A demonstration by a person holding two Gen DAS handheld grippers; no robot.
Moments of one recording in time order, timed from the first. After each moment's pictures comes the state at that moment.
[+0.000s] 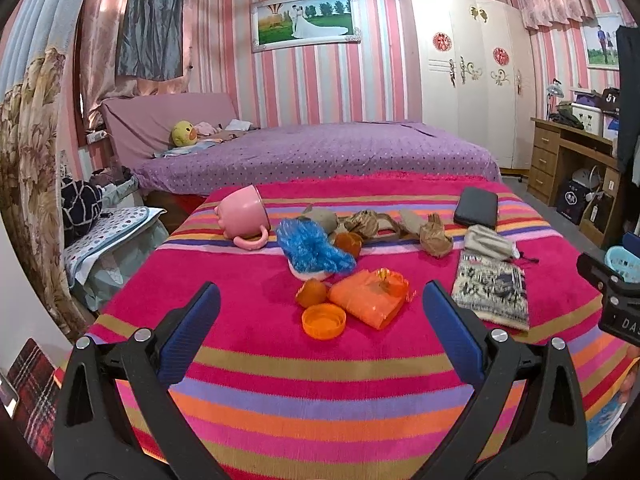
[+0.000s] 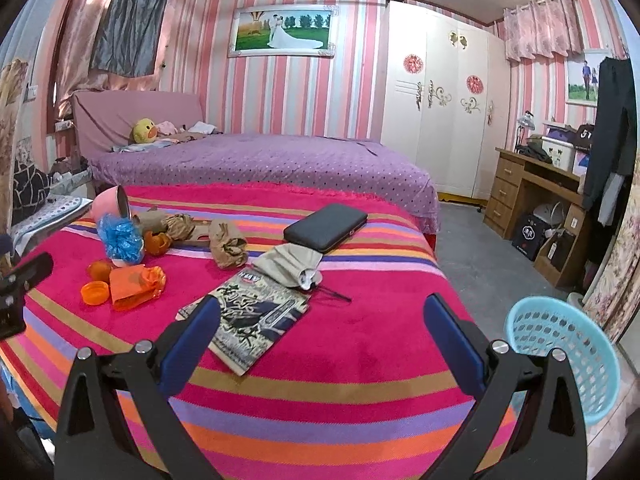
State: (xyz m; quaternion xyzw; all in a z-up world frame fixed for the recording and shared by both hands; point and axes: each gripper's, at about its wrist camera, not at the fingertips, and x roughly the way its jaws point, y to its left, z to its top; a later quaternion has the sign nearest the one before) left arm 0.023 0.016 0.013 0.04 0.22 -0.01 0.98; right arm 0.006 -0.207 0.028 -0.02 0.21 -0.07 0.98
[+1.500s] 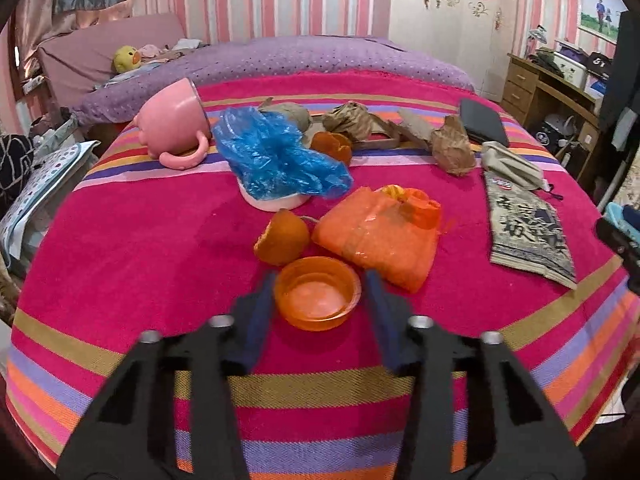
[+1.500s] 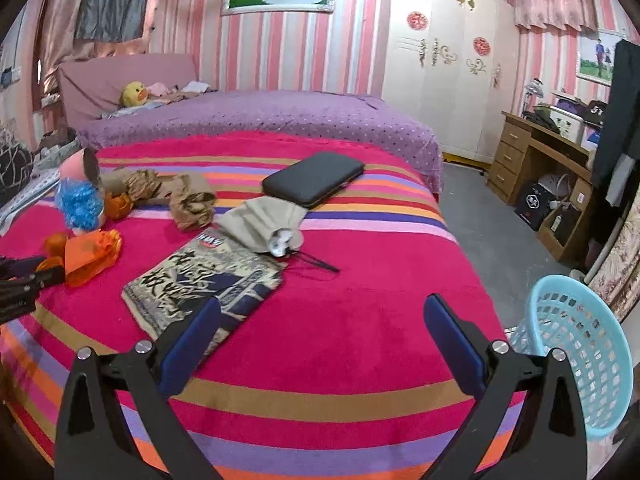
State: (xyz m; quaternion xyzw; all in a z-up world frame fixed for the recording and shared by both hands) left arm 0.114 0.023 -0.056 0.03 0.38 -0.10 0.92; right arm 0.062 -0.228 -0.011 -0.02 0.29 -0.07 0.95
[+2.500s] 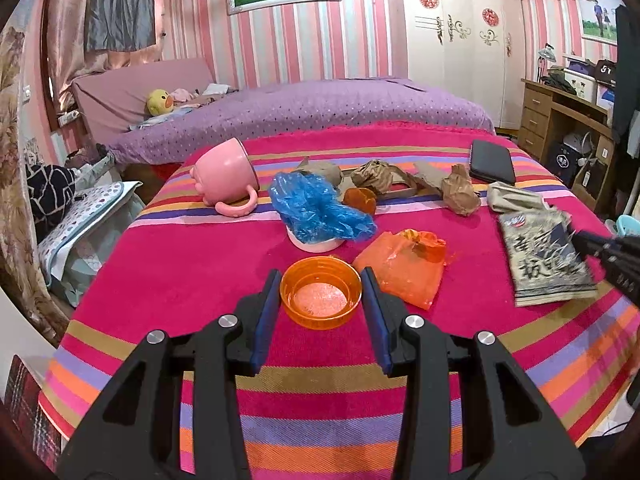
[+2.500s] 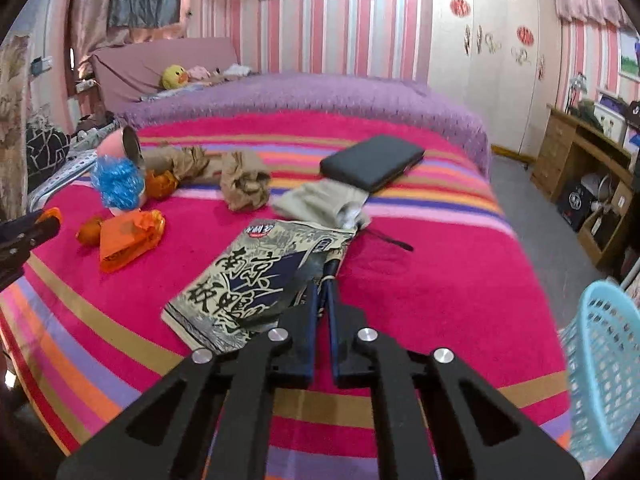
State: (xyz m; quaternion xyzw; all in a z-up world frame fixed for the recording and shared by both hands) left arm 0.076 0.032 -0.020 0.05 0.29 -0.04 0.95; right arm 0.071 -0.214 -0.016 -0.01 0.32 0.01 0.95
